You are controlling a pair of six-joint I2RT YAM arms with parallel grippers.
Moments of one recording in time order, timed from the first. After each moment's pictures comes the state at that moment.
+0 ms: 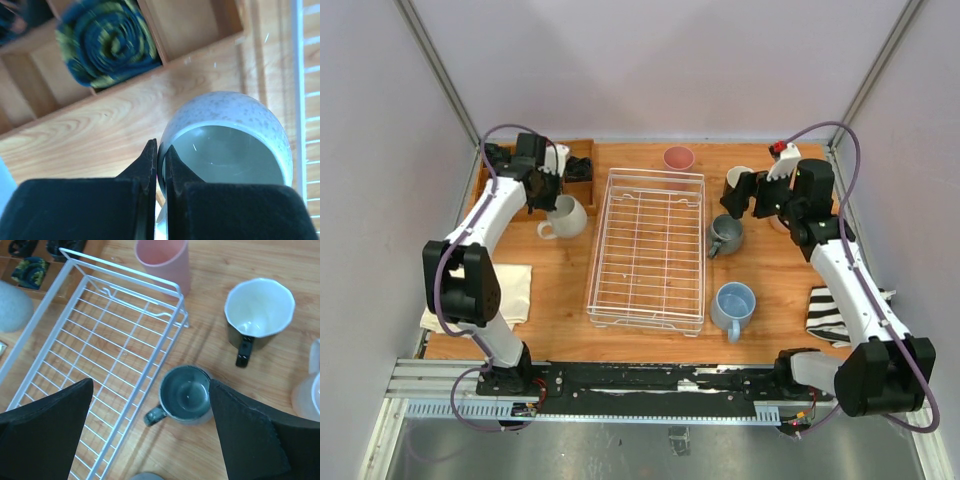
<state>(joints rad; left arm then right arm) -0.13 1.68 1.37 -0.69 -0.01 0.20 0.09 1.19 0.99 -0.24 -0.42 0.10</state>
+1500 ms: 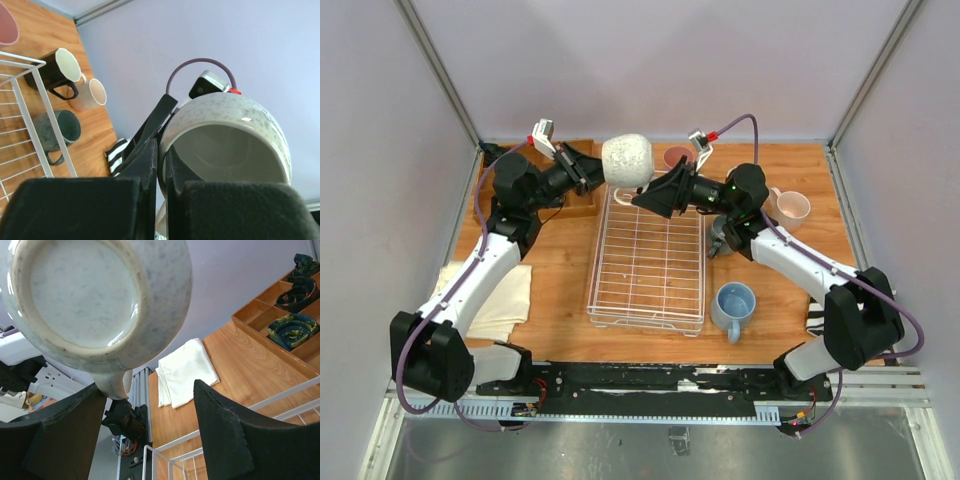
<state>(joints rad) -0.28 1.25 1.01 0.37 0.61 -1.25 0.52 1.47 1.02 0.70 -0.80 0.81</state>
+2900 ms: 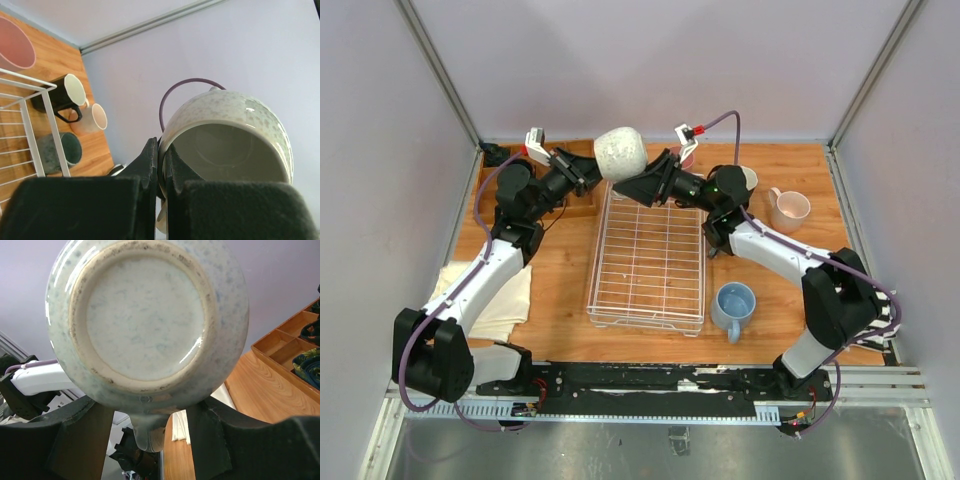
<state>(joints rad) -0.28 1.25 0.91 0.52 0.46 -1.32 0.61 1.61 1.10 0.93 -0.68 0.96</state>
